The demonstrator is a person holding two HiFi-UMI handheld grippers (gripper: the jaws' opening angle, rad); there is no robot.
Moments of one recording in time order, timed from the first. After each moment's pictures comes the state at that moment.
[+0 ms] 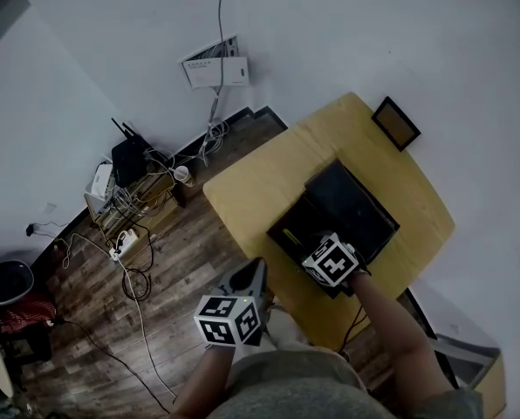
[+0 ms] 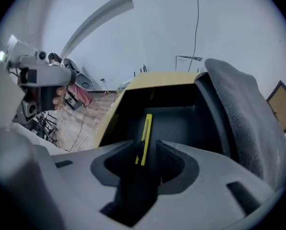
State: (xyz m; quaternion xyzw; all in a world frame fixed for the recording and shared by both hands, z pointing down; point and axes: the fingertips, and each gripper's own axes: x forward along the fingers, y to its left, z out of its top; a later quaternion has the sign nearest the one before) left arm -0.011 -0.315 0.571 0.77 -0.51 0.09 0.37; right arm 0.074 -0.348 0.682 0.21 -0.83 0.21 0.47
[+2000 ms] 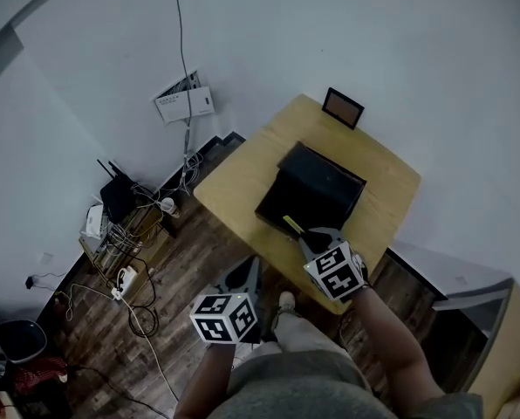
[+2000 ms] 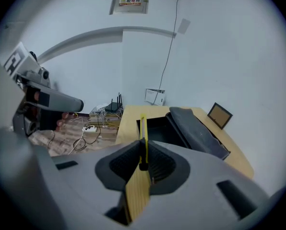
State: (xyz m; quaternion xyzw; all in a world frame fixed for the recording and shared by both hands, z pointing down) left arm -0.025 -0.231 0.513 0.84 -0.44 0.07 0.32; right arm 0.088 -0.264 0.552 0.46 -0.80 0.13 0.36
